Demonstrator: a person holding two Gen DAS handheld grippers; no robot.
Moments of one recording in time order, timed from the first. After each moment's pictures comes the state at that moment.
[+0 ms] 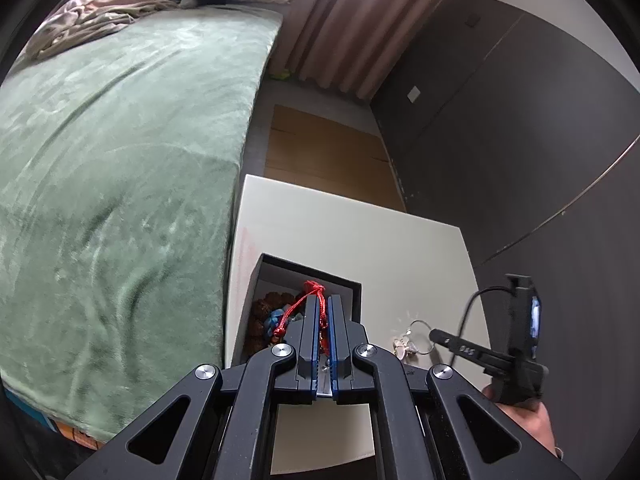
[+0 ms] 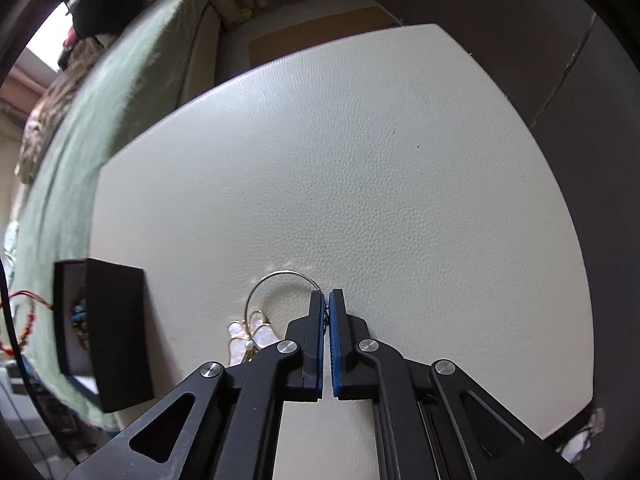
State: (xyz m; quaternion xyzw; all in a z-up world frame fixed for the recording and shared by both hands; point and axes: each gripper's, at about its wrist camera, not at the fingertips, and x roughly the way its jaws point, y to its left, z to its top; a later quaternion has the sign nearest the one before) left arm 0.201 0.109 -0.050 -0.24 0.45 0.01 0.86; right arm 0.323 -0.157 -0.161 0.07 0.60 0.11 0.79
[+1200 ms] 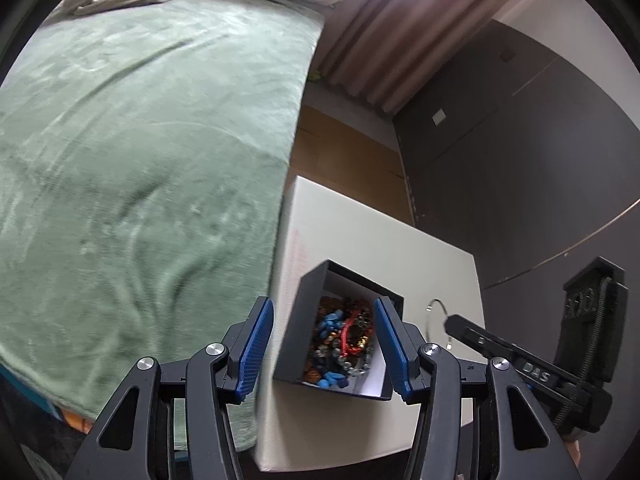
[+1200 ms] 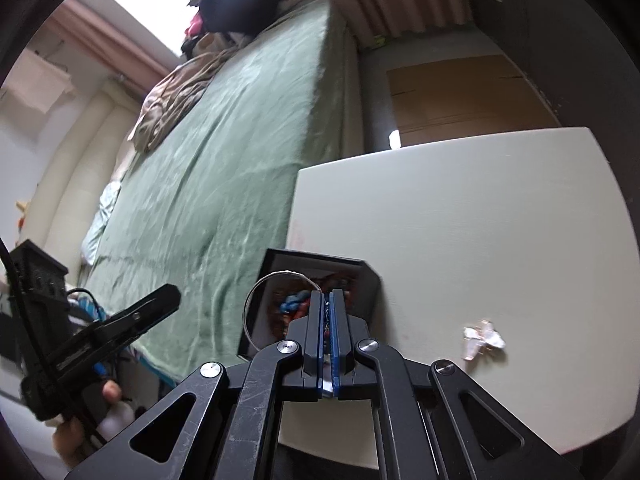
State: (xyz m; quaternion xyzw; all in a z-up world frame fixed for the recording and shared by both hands) left arm 0.174 0.172 -0.056 -0.31 0.44 0.04 0.84; right arm 0.282 -0.042 -0.078 0.07 0.54 0.31 0.78
